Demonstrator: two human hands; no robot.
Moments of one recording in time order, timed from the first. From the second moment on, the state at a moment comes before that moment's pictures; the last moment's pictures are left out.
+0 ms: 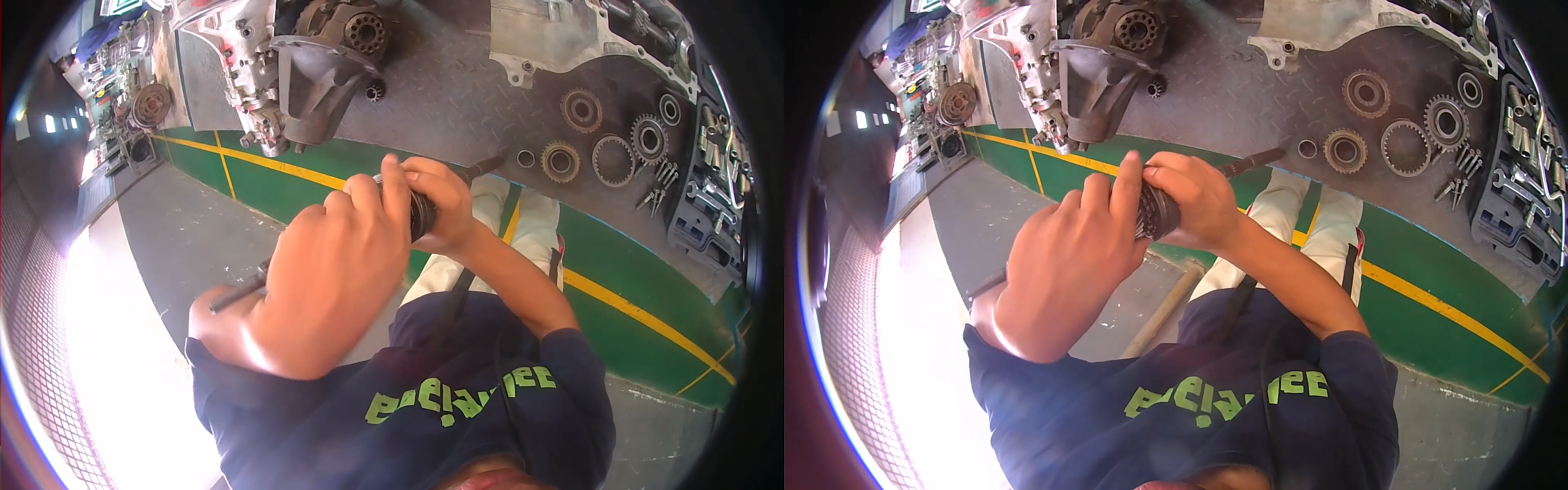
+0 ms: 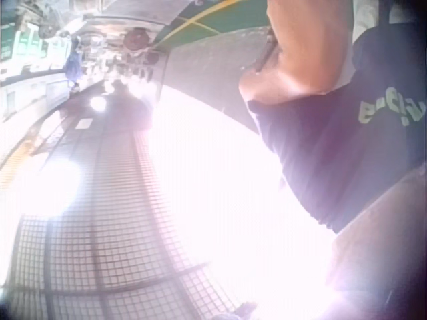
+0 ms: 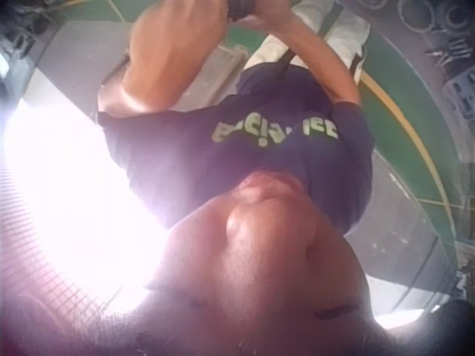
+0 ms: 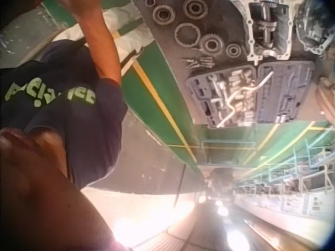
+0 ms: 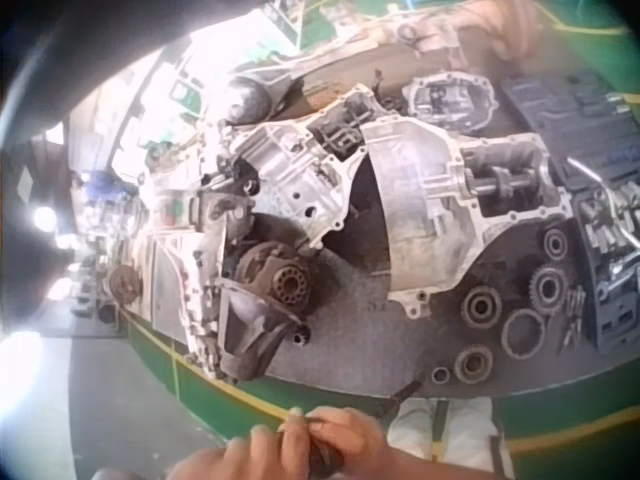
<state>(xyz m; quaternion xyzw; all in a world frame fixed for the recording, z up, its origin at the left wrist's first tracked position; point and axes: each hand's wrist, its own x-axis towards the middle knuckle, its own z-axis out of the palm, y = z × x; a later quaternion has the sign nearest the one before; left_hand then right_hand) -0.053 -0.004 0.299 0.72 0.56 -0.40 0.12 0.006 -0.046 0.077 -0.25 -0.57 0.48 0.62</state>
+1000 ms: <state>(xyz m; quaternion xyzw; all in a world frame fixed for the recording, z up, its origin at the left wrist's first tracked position) -0.142 -0.125 0.156 0.36 0.58 0.21 0.70 0.030 -0.053 0.163 -0.12 -0.98 0.16 0.03</state>
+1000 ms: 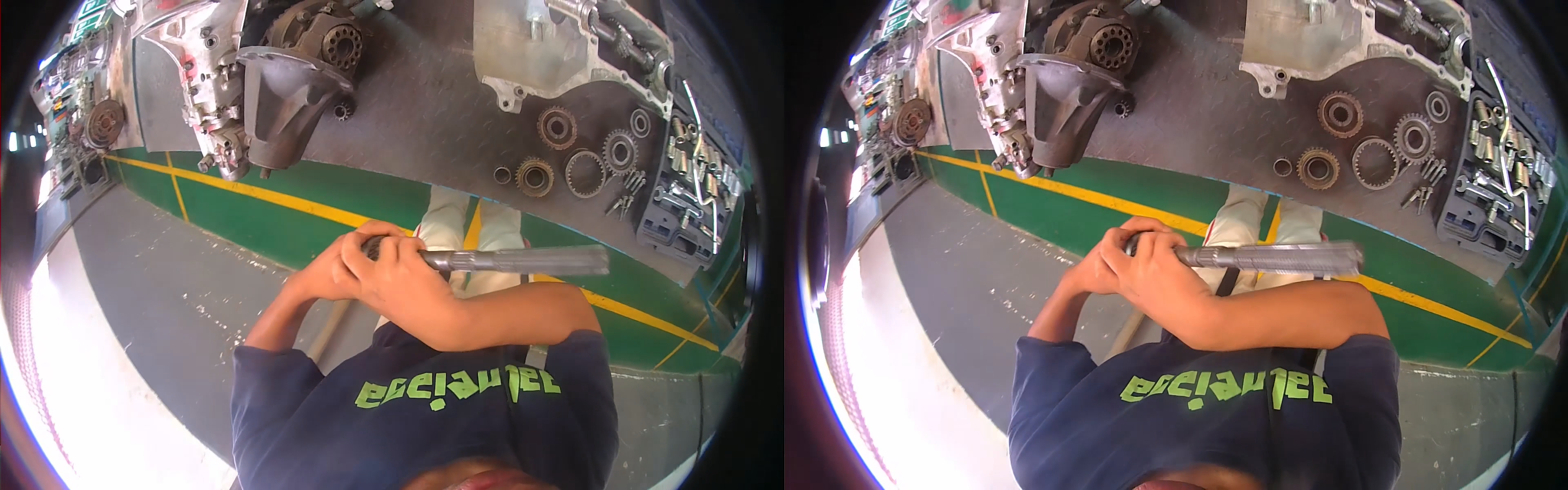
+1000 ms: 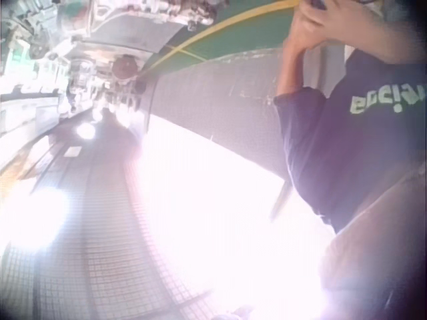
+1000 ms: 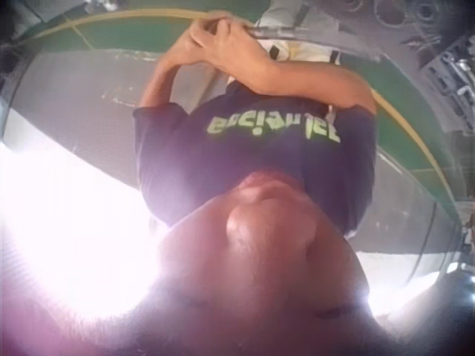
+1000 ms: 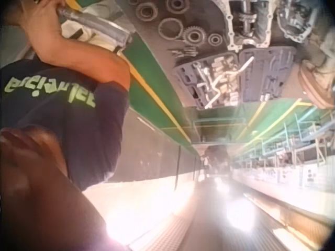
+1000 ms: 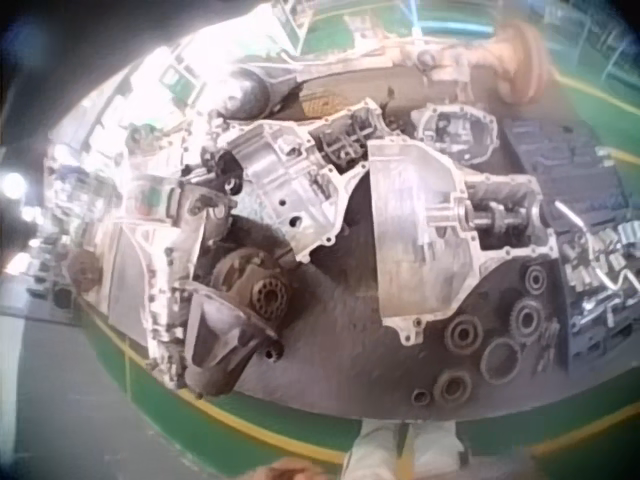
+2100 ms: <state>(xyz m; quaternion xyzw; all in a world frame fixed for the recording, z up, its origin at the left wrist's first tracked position) -0.121 -0.051 0.050 0.59 0.24 0.46 0.62 0.011 -0.047 0.190 -0.03 -0.89 -0.35 -0.28</state>
